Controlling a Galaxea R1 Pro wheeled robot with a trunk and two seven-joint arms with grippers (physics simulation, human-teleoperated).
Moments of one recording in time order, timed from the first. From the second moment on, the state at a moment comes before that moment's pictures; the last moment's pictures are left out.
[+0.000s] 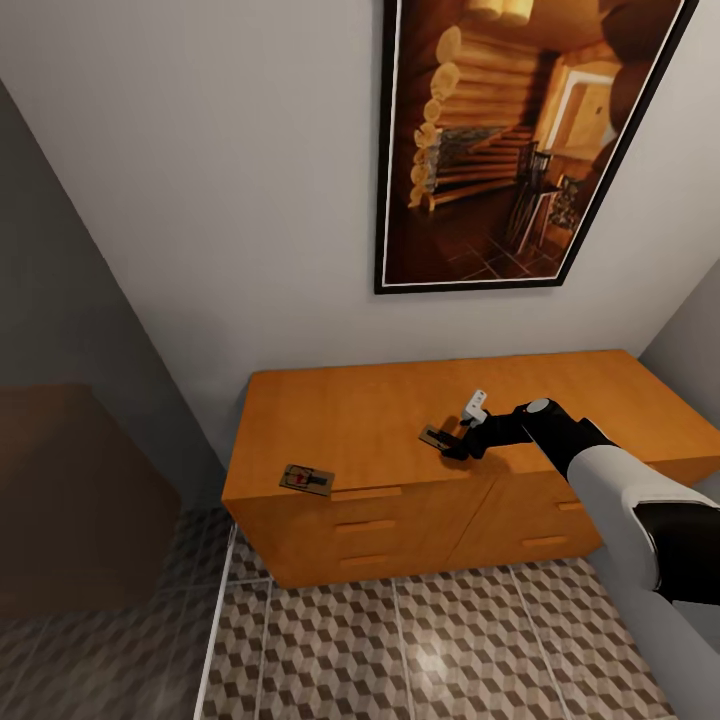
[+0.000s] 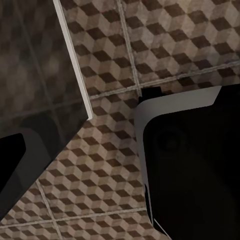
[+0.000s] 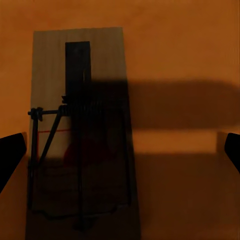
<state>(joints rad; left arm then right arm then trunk) -0.40 0.05 -0.58 0.08 0.42 -0.19 0.03 -1.25 -0.16 0.08 -0.24 0.56 0.06 0.88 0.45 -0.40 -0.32</state>
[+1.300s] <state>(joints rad) -0.40 0.05 -0.58 0.08 0.42 -0.19 0.03 -1.25 -0.16 0.08 -0.24 0.56 0.06 0.88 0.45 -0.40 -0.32</state>
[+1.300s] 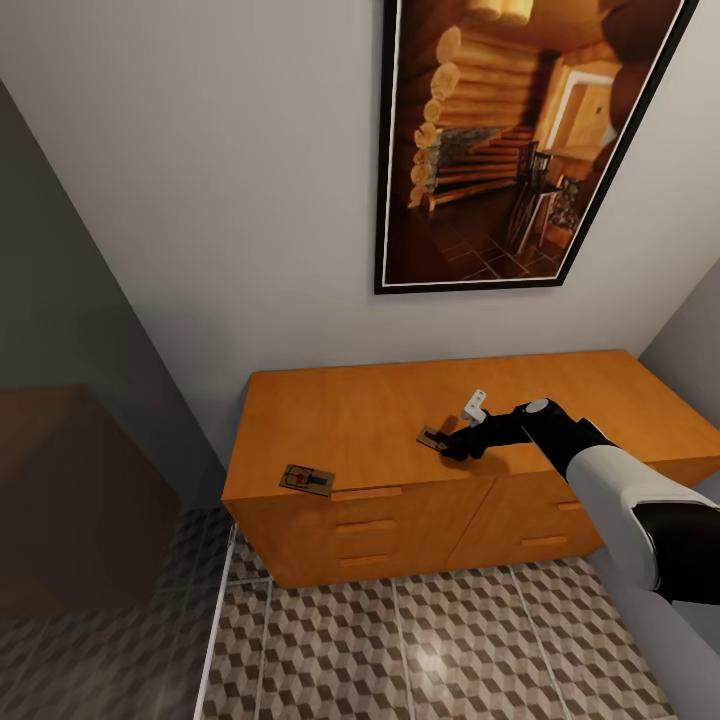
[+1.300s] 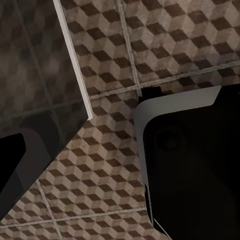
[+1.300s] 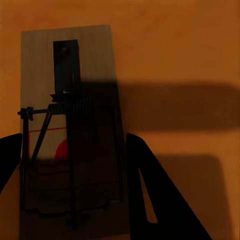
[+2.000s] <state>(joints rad) -0.40 0.05 -0.58 0.08 0.42 -0.19 0.03 -1.25 -0.15 0.08 -0.27 0.56 0.07 0.91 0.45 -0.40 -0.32</state>
